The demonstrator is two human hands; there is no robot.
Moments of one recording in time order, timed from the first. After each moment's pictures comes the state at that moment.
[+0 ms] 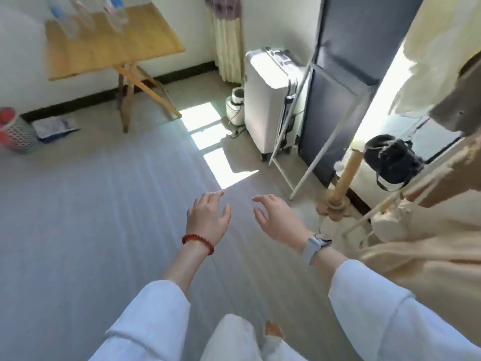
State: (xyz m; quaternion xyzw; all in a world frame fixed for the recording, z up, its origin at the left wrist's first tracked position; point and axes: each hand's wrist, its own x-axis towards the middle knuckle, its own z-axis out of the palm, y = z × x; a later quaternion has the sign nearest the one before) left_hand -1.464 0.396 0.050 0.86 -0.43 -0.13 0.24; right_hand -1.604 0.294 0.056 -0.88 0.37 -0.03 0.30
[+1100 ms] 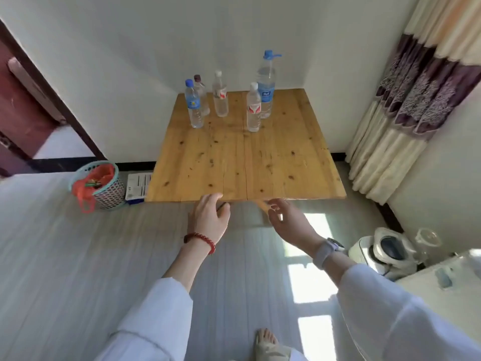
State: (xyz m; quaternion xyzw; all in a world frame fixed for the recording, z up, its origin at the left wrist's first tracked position) left_hand -0.542 0.047 0.081 0.93 -0.20 -0.03 0.32; right_hand -0.635 -0.124 0.079 -0.92 0.19 -0.03 0.35
